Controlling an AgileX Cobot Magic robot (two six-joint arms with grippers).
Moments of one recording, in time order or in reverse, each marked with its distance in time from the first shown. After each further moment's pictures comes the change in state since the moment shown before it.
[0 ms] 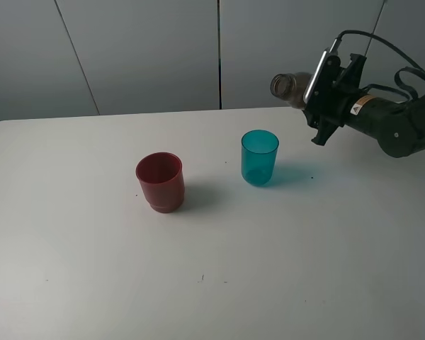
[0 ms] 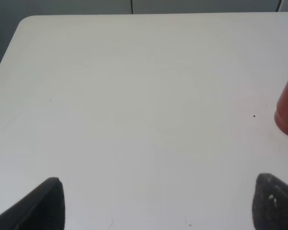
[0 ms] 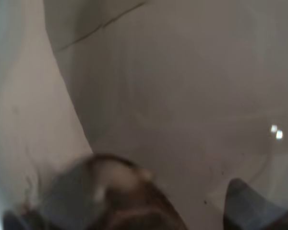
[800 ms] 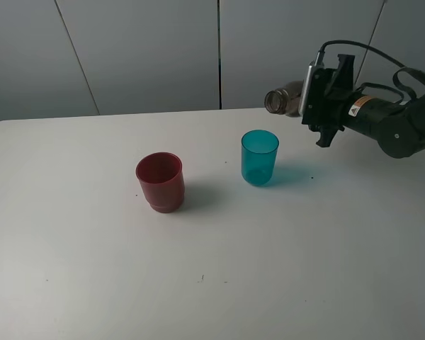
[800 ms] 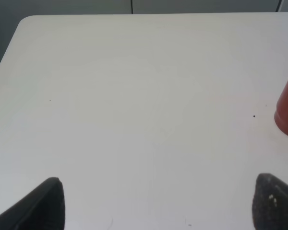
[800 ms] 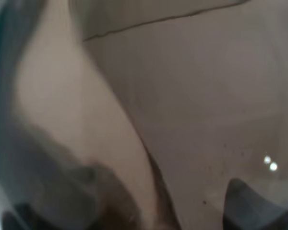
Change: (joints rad) left arm 0.000 0.000 0.000 0.000 0.000 -0.002; right arm 0.000 0.000 0.000 -0.040 0.004 -0.197
